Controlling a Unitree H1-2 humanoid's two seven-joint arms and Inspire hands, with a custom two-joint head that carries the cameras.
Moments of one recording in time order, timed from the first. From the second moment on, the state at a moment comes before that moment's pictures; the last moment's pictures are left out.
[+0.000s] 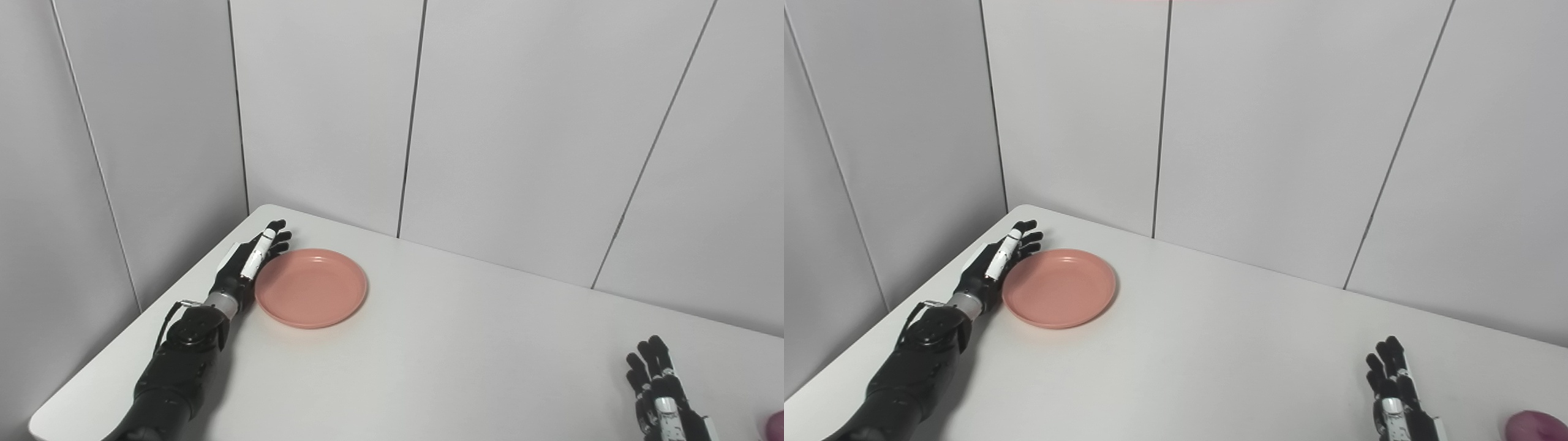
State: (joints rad) left arm -0.53 0.42 0.17 0.85 -0.15 -0.22 -0.17; right arm -0.09 -0.10 -0.04 0.09 0.21 -0.18 0.18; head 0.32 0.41
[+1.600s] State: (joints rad) left arm -0.51 0.26 0.12 0.74 -0.16 -0.20 -0.12; right arm -0.07 -0.07 -0.03 0.05 0.17 -0.17 0.14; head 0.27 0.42
